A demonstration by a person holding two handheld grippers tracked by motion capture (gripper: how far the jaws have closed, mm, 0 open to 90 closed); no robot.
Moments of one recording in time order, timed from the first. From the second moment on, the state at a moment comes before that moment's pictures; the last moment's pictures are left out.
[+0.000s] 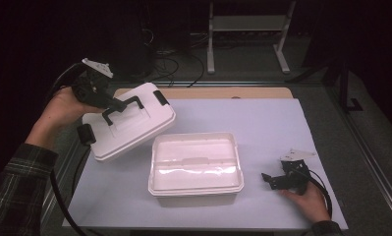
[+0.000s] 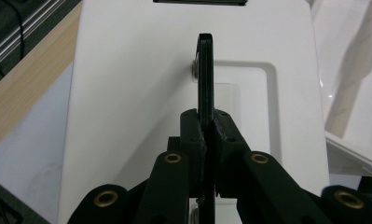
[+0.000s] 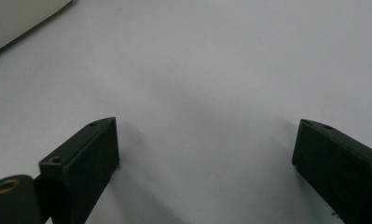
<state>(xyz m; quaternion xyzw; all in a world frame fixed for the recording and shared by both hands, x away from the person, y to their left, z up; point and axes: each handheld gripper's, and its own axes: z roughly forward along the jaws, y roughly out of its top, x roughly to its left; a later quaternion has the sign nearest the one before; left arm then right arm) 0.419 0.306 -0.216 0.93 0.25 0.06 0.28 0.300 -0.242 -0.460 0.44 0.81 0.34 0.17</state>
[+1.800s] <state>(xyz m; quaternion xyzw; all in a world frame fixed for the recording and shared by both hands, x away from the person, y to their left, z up) 0.360 0.111 -0.254 0.97 0.01 -0.05 0.25 0.300 -0.242 -0.460 0.44 0.81 0.34 0.17</state>
